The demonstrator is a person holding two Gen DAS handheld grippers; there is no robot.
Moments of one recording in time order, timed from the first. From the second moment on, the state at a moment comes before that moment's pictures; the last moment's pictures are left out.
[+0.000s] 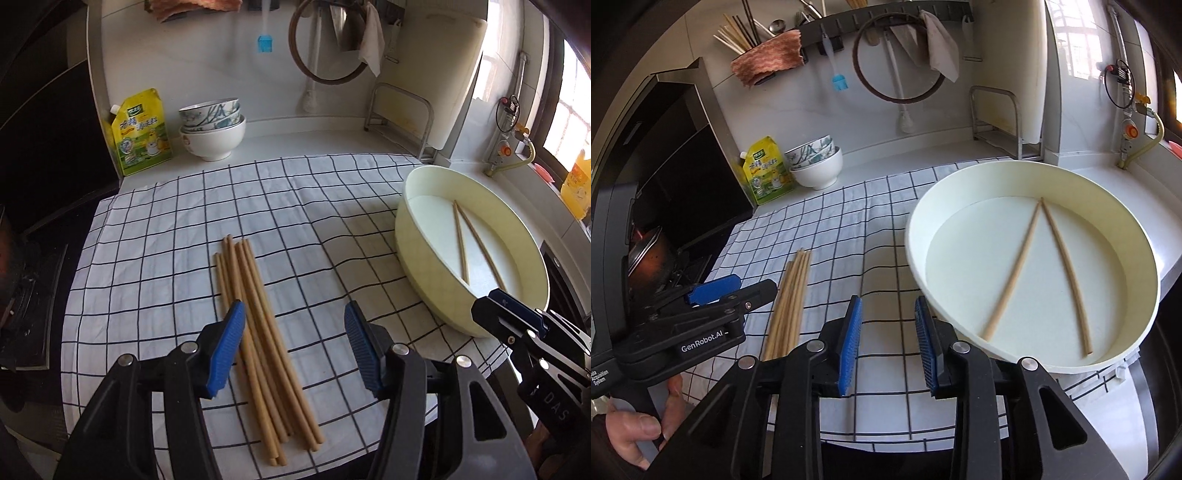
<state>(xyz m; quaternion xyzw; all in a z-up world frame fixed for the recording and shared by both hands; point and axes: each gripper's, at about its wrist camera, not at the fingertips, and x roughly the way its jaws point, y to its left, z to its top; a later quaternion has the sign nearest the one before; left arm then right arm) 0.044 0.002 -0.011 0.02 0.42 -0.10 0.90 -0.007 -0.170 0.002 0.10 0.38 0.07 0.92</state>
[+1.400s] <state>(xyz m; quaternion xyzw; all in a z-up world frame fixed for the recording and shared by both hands) 0.042 0.117 -0.072 -0.05 0.44 -0.03 0.90 0.050 -0.055 -0.083 0.00 0.47 0.09 0.88</state>
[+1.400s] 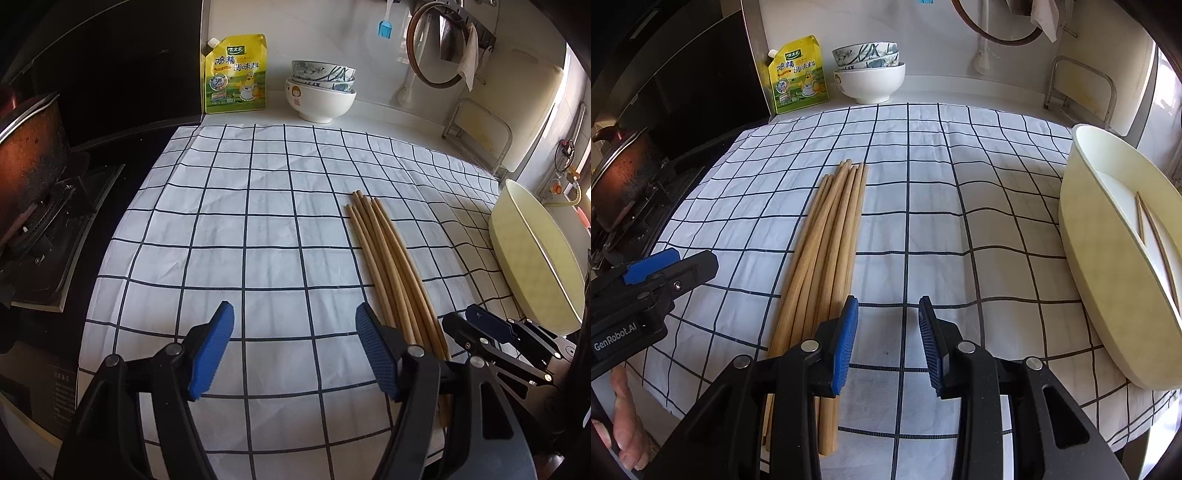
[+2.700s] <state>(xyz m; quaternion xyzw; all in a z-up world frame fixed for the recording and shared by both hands) 0.049 0.100 -0.090 -0.04 0.46 -0.04 0.89 0.057 -0.065 -0.089 -0.01 0.46 0.08 0.88</state>
